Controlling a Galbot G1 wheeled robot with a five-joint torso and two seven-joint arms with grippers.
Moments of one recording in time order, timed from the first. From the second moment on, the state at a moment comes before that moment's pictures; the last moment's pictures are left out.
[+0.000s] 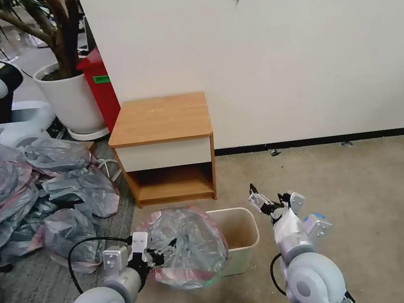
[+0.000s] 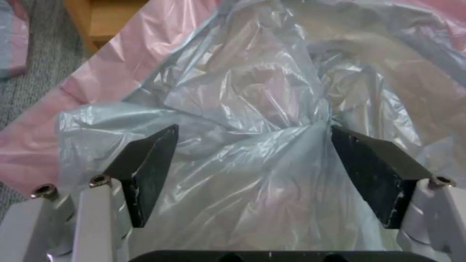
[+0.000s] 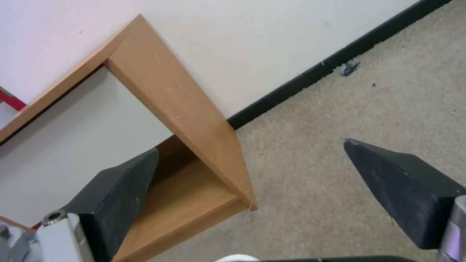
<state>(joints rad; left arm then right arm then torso) 1.57 -1.12 -0.45 -2.24 -0.64 0.74 -0.21 -1.44 1.35 0.23 2.12 0.69 -0.17 0.55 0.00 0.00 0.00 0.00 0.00</state>
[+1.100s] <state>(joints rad) 1.58 -0.94 -0.45 -2.31 -0.84 0.74 -0.30 -1.42 1.37 0.24 2.07 0.68 -0.15 0.55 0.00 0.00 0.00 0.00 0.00</state>
